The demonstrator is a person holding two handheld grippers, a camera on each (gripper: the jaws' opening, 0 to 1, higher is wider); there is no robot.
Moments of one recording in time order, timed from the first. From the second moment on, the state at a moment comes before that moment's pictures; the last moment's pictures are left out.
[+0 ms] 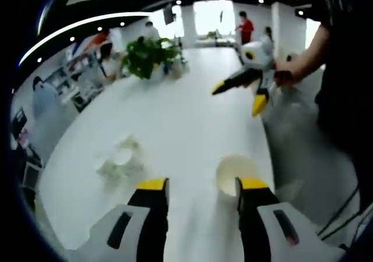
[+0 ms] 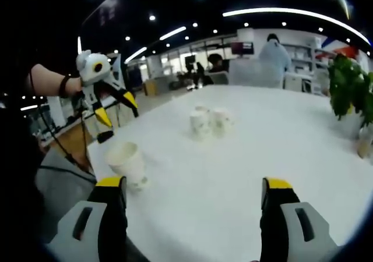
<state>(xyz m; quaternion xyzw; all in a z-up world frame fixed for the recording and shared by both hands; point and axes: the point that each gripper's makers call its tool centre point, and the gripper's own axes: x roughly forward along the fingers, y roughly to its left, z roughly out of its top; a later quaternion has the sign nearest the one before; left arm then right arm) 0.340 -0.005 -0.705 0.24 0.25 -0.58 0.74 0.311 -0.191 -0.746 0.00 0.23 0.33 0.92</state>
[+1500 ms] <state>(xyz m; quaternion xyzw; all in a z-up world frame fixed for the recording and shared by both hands) 0.375 0.033 -0.700 0.13 0.22 -0.46 0.85 0.316 -0.187 -0.744 -0.01 0.23 0.33 0.91</state>
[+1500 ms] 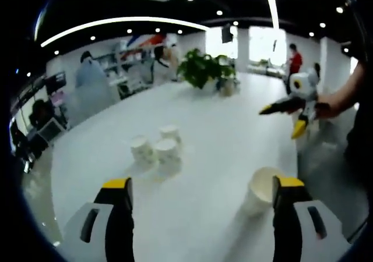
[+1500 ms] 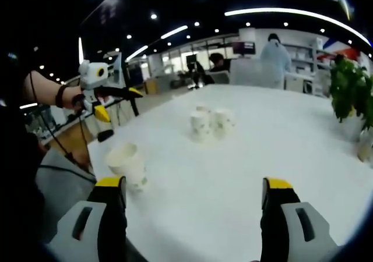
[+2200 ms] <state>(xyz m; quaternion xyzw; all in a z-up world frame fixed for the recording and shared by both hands) 0.379 0.031 -0.698 0.10 0.21 -0.45 0.86 0.375 -0.176 -0.693 -0.07 0.19 0.37 0.91</state>
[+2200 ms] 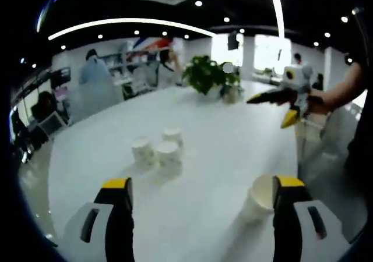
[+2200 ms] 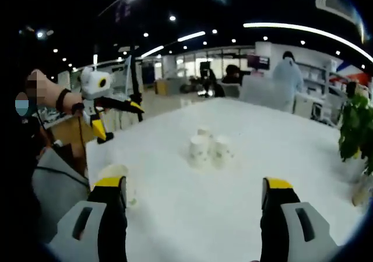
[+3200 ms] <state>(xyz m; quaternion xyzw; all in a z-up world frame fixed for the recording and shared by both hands) 0.381 0.038 -0.696 0.07 0.21 -0.42 0.88 0.448 -0.159 -0.685 -0.12 0.17 0.41 0.89</state>
